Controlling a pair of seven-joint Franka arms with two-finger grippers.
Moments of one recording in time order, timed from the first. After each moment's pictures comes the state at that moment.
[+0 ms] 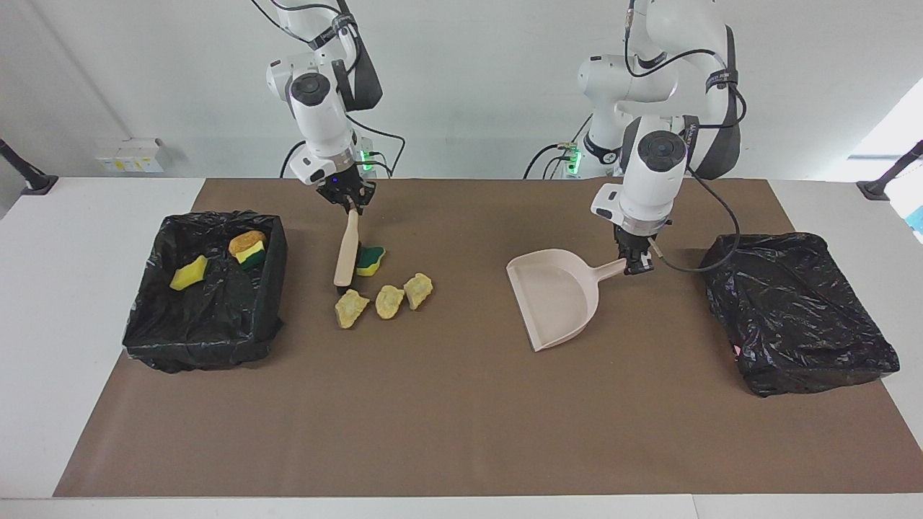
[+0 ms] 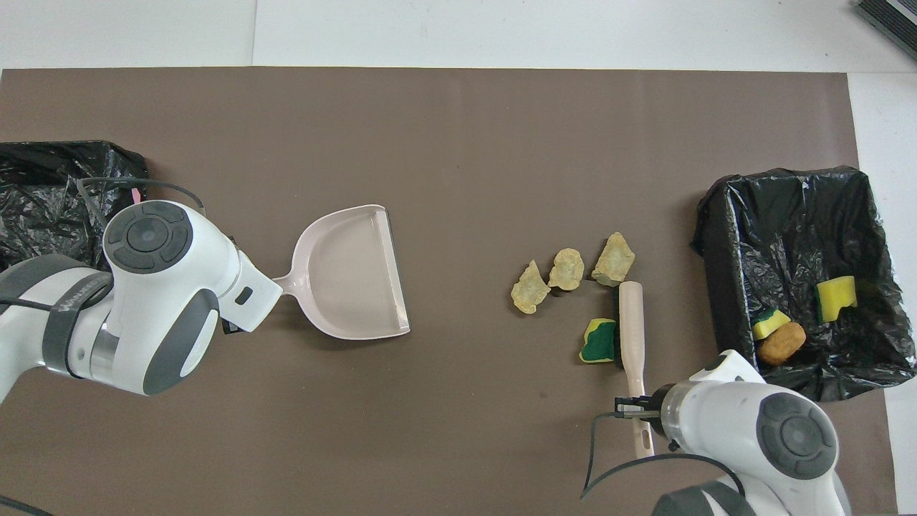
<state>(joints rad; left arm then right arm) -0.21 0.03 -0.08 -2.13 0.17 2.08 1.05 0.36 -0.43 -0.04 -2.70 0.04 2.22 0.39</state>
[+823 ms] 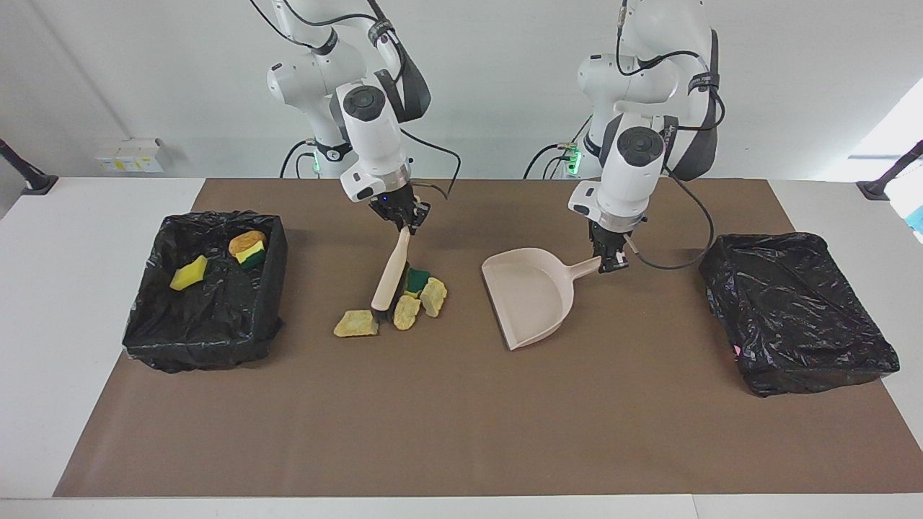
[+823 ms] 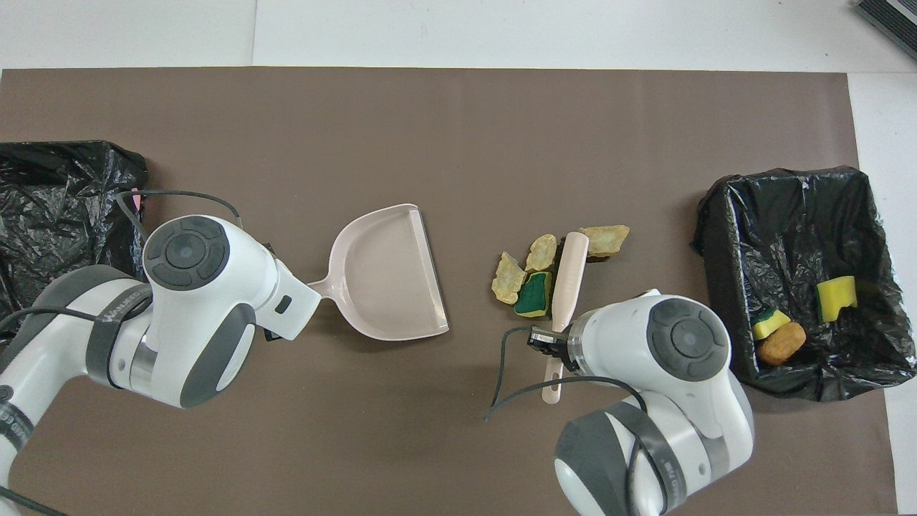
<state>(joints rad) -0.30 0.04 -0.09 -2.14 0.08 2.13 0.97 0.49 -0.09 -0.03 -2.25 0.14 2.13 0.69</state>
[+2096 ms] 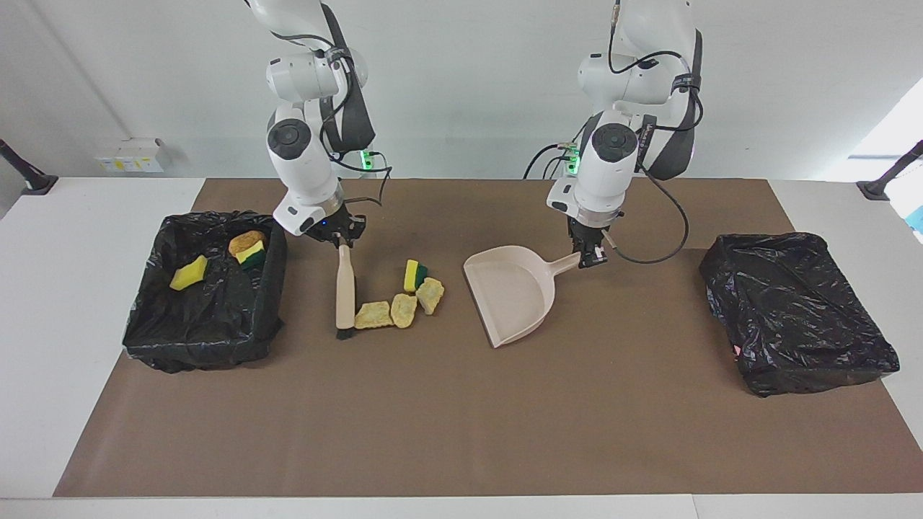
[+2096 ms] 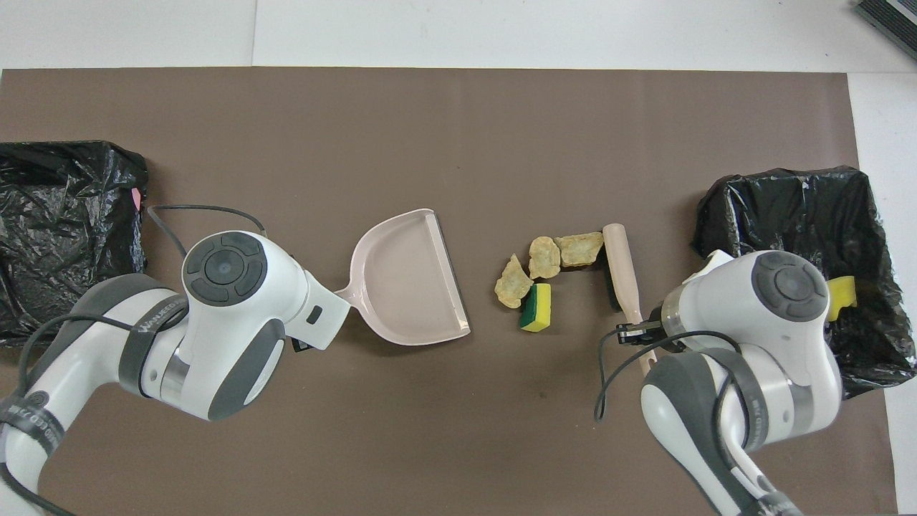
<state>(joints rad) -0.35 0.04 -0.09 -2.16 0.07 2.13 0.87 0.27 -0.08 -0.04 -2.32 0.06 2.11 0.13</state>
